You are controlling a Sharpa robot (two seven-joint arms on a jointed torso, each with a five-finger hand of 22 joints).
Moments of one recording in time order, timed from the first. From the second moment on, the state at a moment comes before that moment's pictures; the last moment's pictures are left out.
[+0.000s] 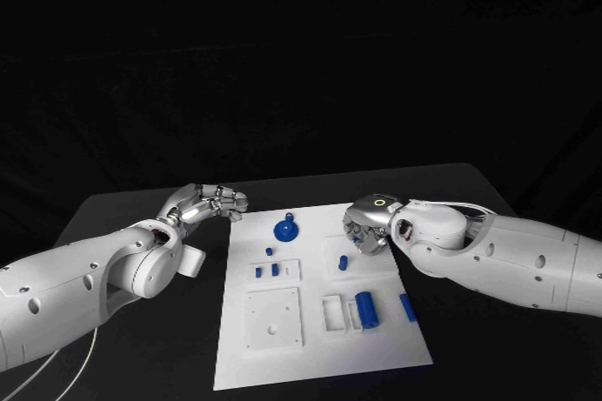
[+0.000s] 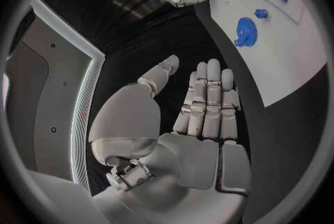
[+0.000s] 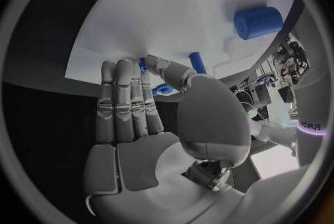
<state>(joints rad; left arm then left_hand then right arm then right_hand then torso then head) 1.24 -0.74 -0.08 1.32 -0.29 -0.26 0.32 1.04 -0.10 0.49 -0.29 0.17 0.90 0.16 0.28 0.51 1.26 0.09 0.09 0.16 1.01 0.06 0.66 0.30 0.05 0.73 -0.04 0.63 1.17 1.23 -0.85 -0.07 1.46 -1.84 -0.13 -0.17 1.20 -0.23 0.88 -0.23 0.17 1.07 0.10 0.37 0.49 1.33 0.04 0.19 0.29 1.28 -0.06 0.65 0.89 0.25 1.10 0.07 0.48 1.28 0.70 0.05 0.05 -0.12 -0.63</state>
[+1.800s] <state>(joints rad) 1.24 -0.72 -0.08 1.28 -0.27 -0.26 0.31 1.05 -0.09 0.49 -0.29 0.23 0.89 0.16 0.28 0.51 1.26 0.09 0.08 0.16 1.01 0.06 0.64 0.34 0.05 0.73 -0.04 0.63 1.18 1.21 -0.82 0.02 1.60 -1.53 -0.25 -0.07 1.15 -0.22 0.85 -0.25 0.33 1.08 0.09 0.36 0.55 1.36 0.03 0.17 0.32 1.30 -0.06 0.65 0.94 0.25 1.11 0.07 0.50 1.29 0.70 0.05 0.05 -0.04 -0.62</state>
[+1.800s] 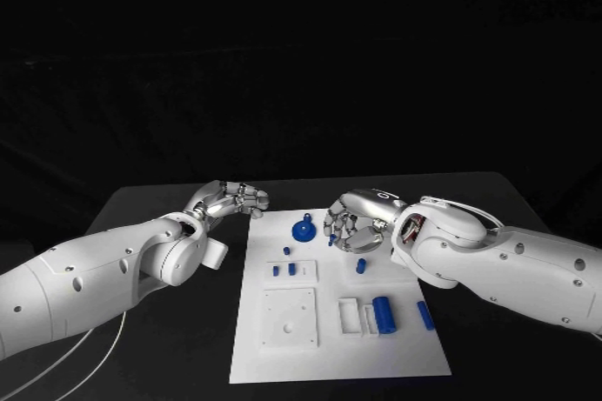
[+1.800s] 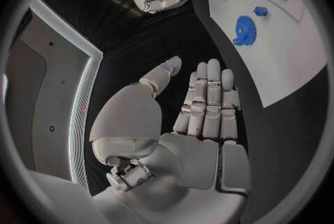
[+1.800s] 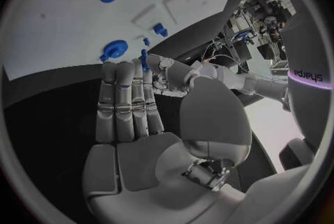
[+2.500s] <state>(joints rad) 1.24 -0.71 -0.08 1.26 -0.27 -0.26 0.31 1.05 -0.09 0.49 -0.29 0.23 0.89 0.16 0.28 0.51 1.26 0.09 0.08 0.16 1.01 0.06 0.64 0.34 0.05 0.73 -0.04 0.63 1.18 1.12 -0.73 0.00 1.61 -1.66 -0.28 -0.05 1.15 -0.21 0.84 -0.26 0.33 1.08 0.09 0.36 0.55 1.36 0.03 0.17 0.32 1.30 -0.06 0.64 0.94 0.25 1.11 0.07 0.50 1.29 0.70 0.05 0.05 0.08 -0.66</state>
